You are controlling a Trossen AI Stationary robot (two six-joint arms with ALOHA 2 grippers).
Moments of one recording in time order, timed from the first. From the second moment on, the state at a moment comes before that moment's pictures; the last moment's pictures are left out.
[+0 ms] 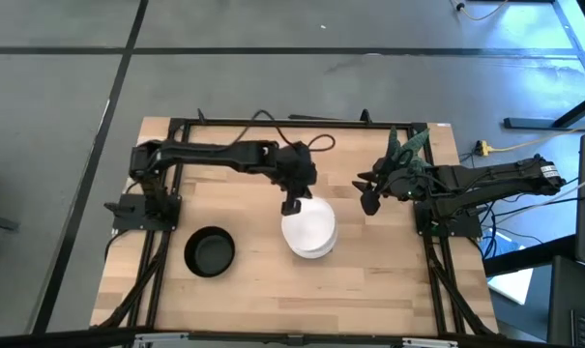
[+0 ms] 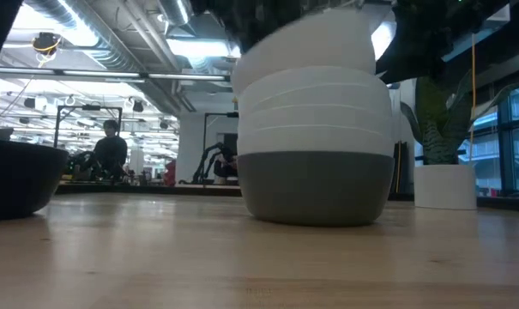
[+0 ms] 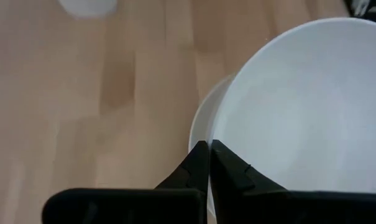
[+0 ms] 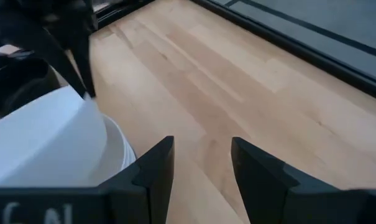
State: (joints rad) left arm 0.13 1.81 1.54 -0.61 0.22 0.06; right arm 0.10 0.89 0.72 -0.47 0.48 0.60
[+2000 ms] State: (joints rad) left arm 0.13 1.83 1.54 -0.75 0.08 0.05; right arm 0.10 0.89 0.72 -0.48 0.47 0.46
